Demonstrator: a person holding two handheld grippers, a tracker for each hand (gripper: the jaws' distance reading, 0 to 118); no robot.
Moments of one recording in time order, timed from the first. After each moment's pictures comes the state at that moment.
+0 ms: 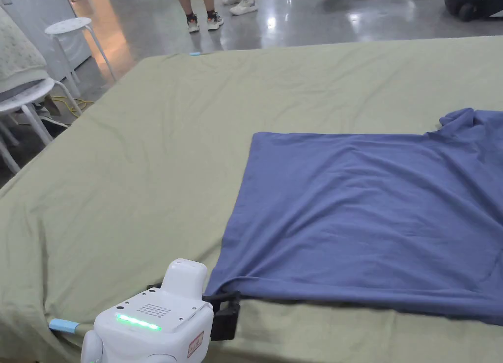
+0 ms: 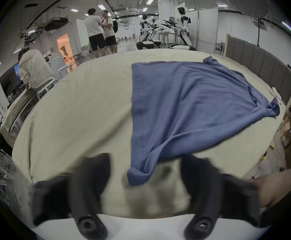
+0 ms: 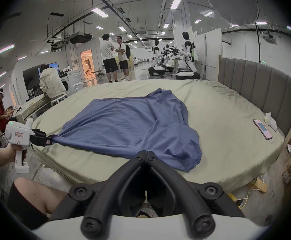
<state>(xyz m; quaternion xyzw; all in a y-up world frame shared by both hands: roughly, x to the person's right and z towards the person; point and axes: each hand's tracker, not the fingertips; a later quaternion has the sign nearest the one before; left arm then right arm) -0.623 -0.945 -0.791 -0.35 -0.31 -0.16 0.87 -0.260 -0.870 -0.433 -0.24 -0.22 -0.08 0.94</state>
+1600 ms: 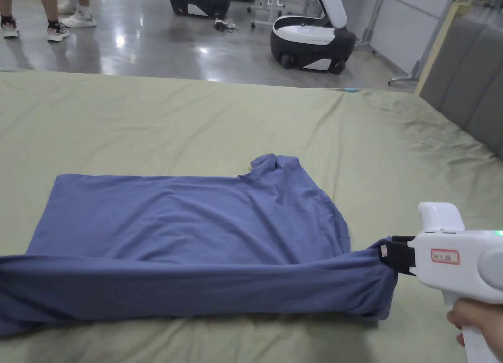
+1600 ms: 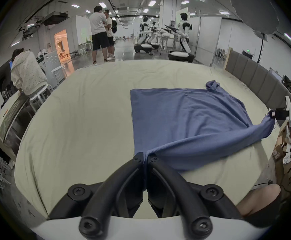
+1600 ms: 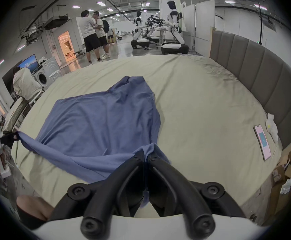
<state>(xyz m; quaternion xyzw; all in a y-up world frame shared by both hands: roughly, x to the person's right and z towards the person) -0.561 -0.849 -0.916 -0.37 -0.33 -0.14 0.86 -0.043 -0.837 -0.576 -0.38 -0.26 -0.14 0.88</state>
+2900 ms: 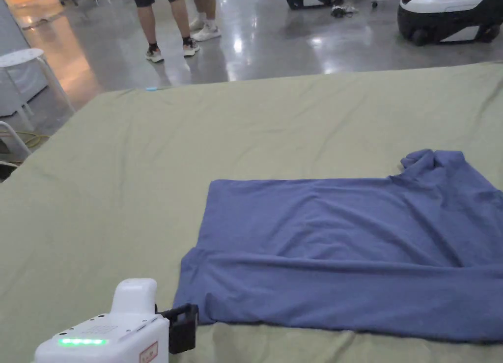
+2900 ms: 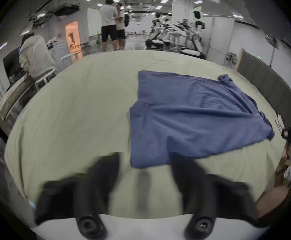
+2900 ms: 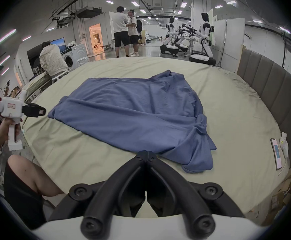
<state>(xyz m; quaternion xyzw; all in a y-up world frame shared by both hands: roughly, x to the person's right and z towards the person) -0.564 -0.918 -0.884 -0.39 -0.27 -0.09 0.88 -0.172 -0.861 -0.553 -0.36 -0.16 -0.07 0.92</state>
